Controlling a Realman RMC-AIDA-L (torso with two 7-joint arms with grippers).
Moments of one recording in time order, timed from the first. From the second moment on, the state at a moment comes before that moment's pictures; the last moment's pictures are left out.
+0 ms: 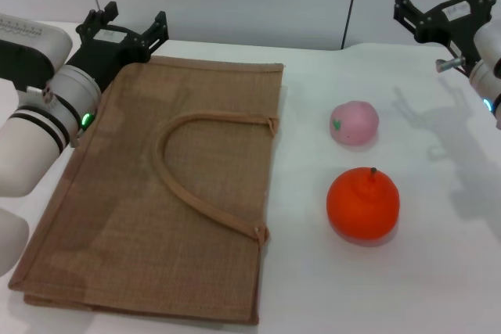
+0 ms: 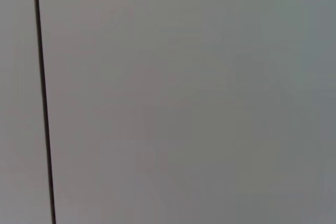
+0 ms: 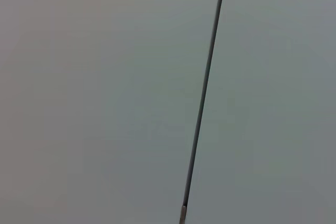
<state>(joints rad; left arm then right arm) -0.77 -2.04 0.77 -0.05 -2.44 -0.97 2.84 0.73 2.02 -2.19 -0.30 0.77 -0.76 -0.03</state>
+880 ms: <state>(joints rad) -0.76 -2.04 0.77 -0.04 -2.44 -0.97 2.84 0.73 2.02 -2.18 -0.30 0.77 -0.76 -0.02</state>
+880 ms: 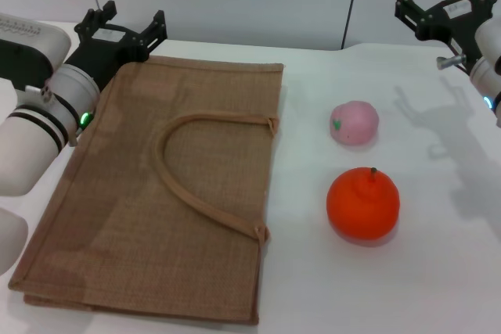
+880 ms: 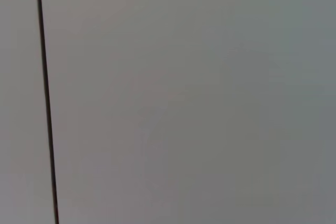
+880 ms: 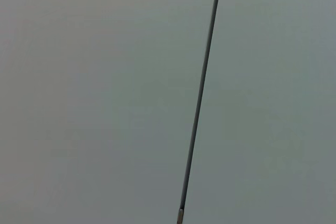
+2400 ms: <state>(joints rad) -0.55 -2.03 0.94 0.49 -1.53 -0.95 1.88 0.71 2.02 -2.18 -0.28 0.77 -0.72 -0.02</state>
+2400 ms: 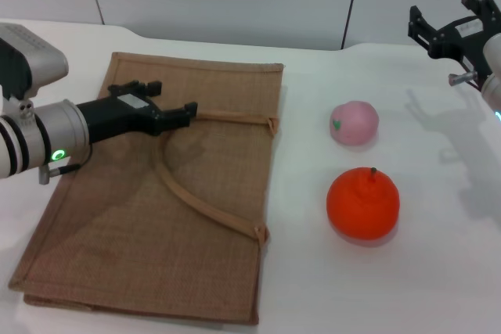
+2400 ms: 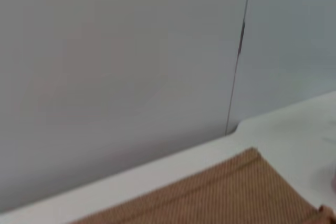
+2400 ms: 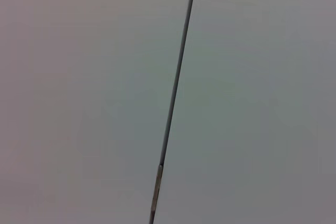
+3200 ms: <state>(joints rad) -0.58 -2.03 0.94 0.56 -1.22 -0.89 1.64 0.71 2.02 -2.18 -0.28 0.77 -0.72 -0.02</state>
